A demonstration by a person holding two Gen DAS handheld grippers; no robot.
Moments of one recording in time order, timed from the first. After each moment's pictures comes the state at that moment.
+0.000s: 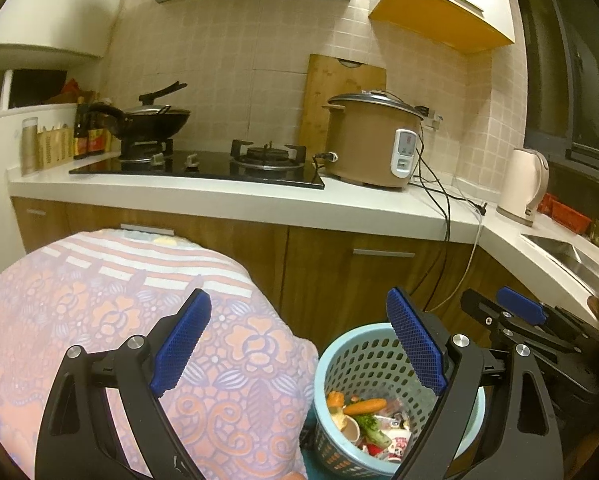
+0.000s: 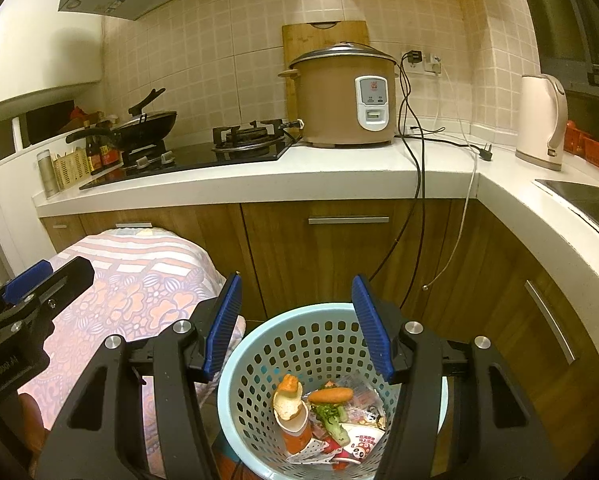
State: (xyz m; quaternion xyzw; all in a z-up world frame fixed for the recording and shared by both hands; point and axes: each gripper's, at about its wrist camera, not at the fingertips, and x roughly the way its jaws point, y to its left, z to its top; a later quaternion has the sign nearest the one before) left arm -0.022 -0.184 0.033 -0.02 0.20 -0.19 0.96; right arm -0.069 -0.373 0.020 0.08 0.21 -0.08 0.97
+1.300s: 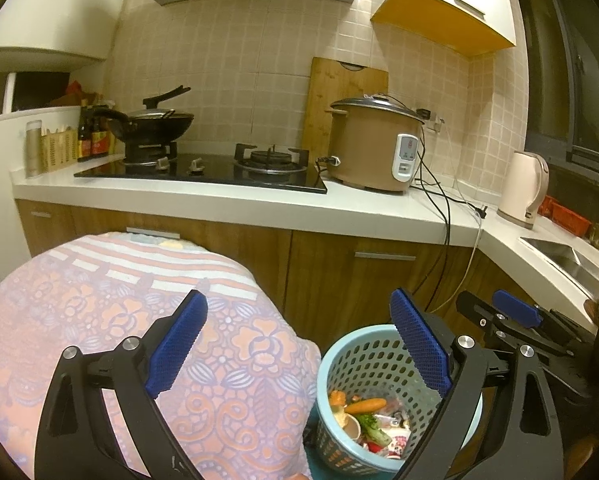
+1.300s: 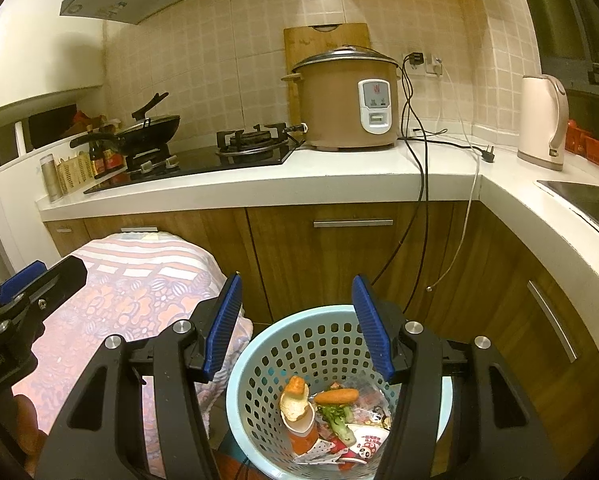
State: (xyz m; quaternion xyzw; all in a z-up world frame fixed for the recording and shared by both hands) left arm -0.030 -0.180 0.043 -0.02 0.19 -0.18 0.96; right arm -0.076 -0.361 0.026 0.09 0.21 -0.09 0.97
